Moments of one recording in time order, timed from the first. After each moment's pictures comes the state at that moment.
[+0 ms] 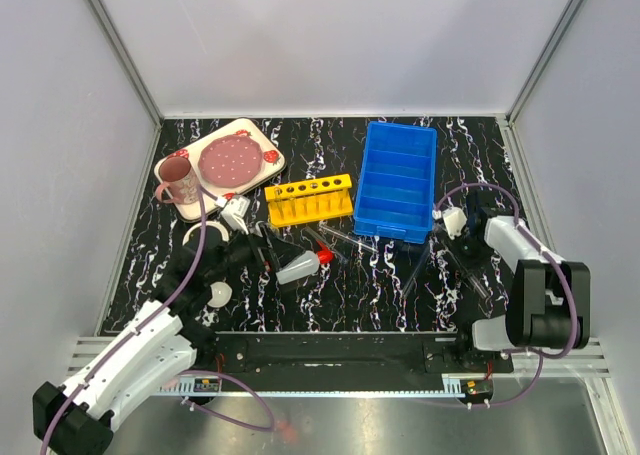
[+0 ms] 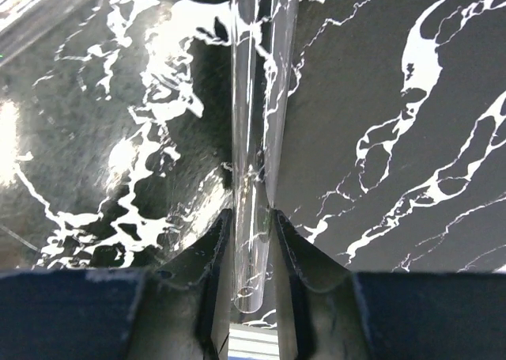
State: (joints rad) left arm -0.54 0.62 0.46 -0.12 0.32 -0.70; right arm -0.06 1.43 0.76 -0.75 0.01 -0.57
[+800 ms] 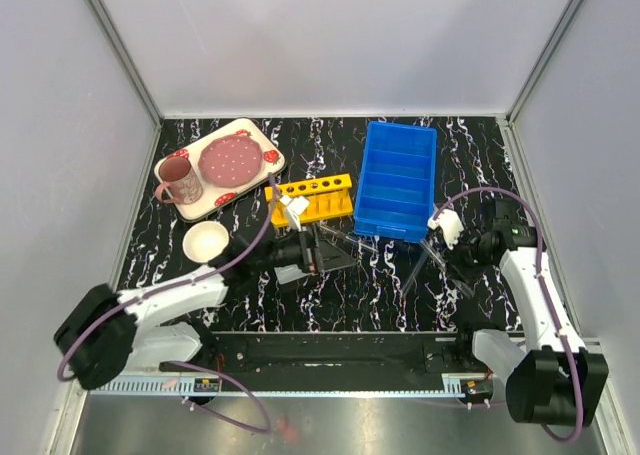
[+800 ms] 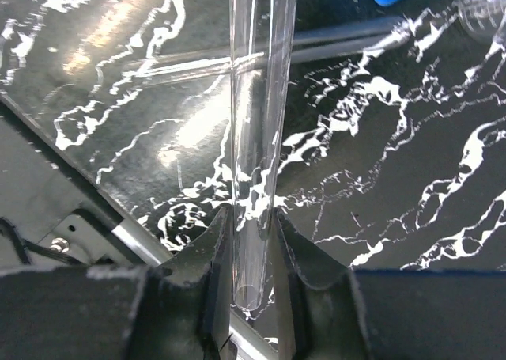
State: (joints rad) left arm -0.77 1.07 0.46 0.42 0.48 -0.97; right arm -0.06 1.02 0.77 -1.02 -0.39 -0.85
